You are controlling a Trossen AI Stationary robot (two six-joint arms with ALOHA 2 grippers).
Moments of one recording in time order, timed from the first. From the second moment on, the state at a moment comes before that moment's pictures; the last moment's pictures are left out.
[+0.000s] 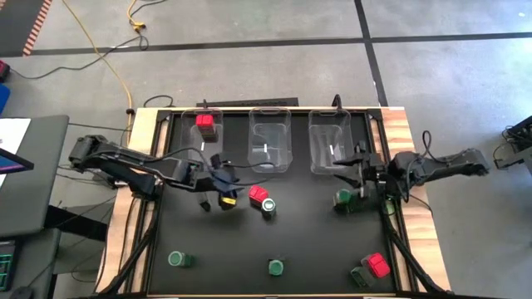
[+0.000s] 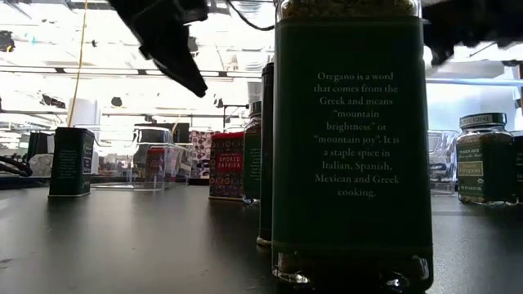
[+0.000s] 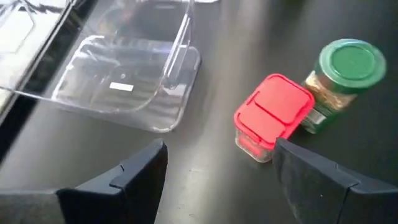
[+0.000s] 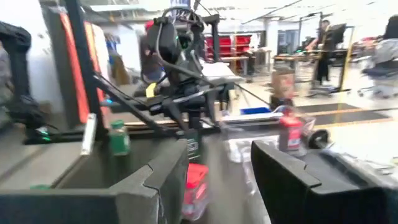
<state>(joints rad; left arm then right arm) -0.18 1.31 0.95 -0.45 -0.44 -0.23 0.18 0.34 0.29 0.13 0.26 0.01</state>
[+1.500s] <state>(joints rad) -0.18 0.69 0.86 -0.77 -0.13 -0.19 0.14 1.56 1.47 -1.15 0.32 0.90</state>
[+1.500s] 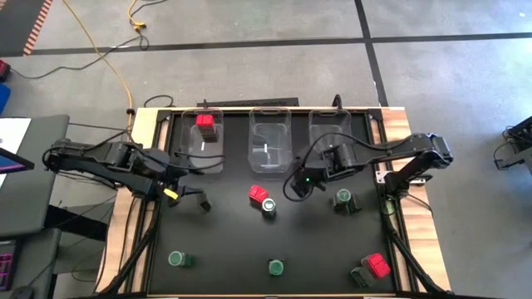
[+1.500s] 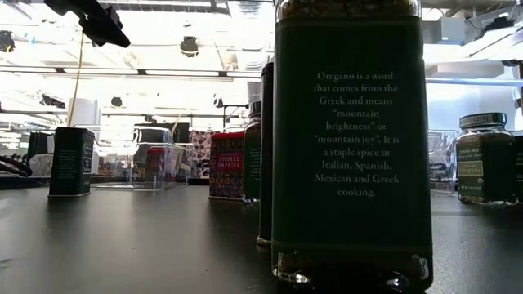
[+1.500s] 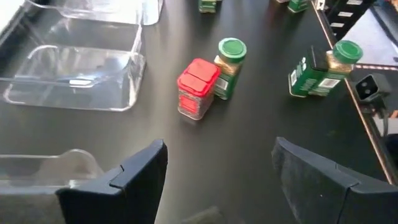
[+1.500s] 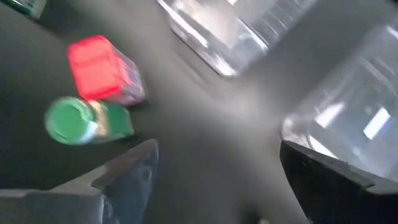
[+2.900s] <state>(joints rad) -0.18 0.69 0.86 -0.77 -0.11 -0.23 0.21 1.39 0.97 -1.15 0.05 1.65</state>
